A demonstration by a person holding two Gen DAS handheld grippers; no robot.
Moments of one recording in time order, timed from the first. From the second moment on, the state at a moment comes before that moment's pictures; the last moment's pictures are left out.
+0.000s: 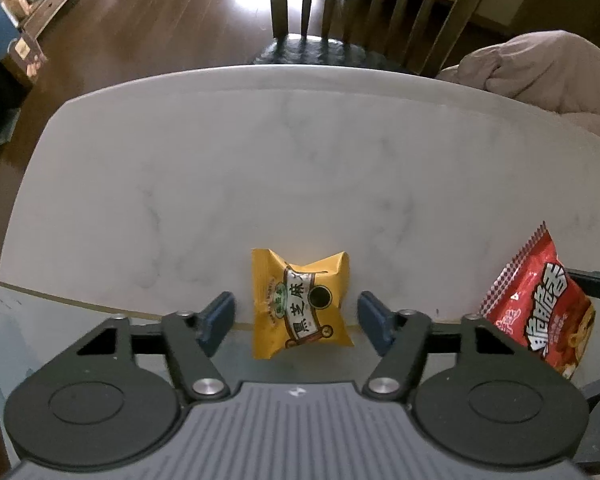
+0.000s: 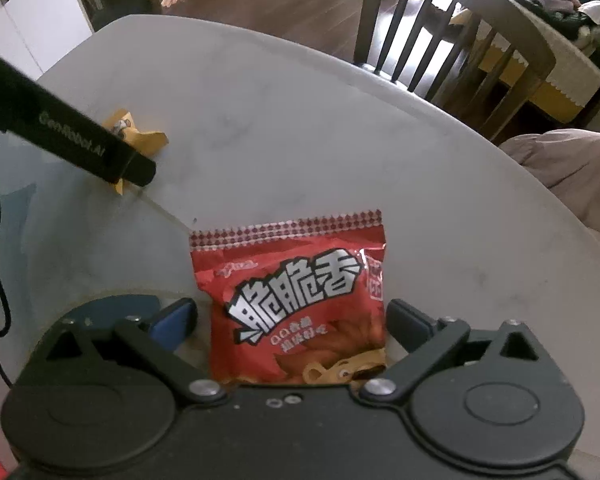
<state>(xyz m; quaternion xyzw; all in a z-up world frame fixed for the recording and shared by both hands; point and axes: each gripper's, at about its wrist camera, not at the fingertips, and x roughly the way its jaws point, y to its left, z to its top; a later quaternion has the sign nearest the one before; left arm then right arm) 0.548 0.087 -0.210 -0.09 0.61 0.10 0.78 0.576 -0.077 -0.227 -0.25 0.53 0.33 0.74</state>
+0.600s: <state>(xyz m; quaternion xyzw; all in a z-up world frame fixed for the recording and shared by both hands) 0.523 0.079 -0.188 -0.10 0.62 0.09 0.78 0.532 -0.094 -0.198 -0.20 0.53 0.29 0.77</state>
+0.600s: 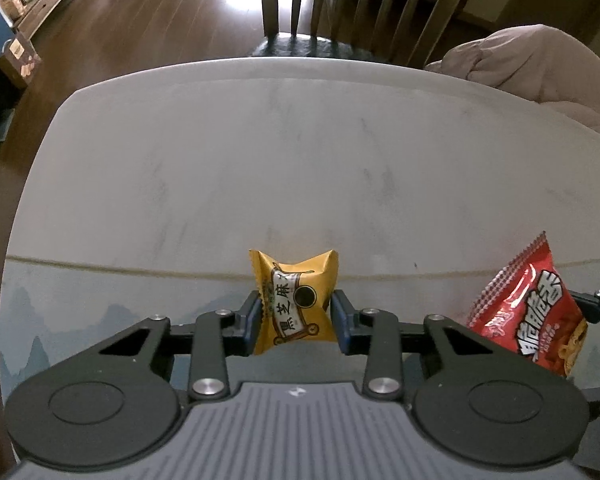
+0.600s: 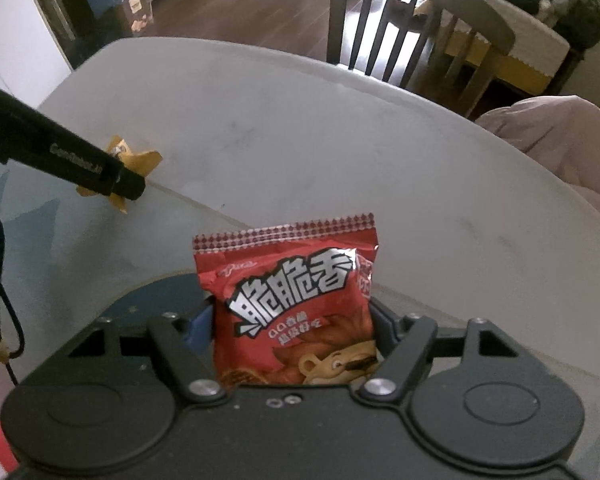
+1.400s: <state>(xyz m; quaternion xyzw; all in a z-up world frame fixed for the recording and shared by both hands) 0.381 0.070 0.004 -0.09 0.54 0.03 0.84 0.402 -0.130 -0.019 -0.13 0.47 0.26 0.84</state>
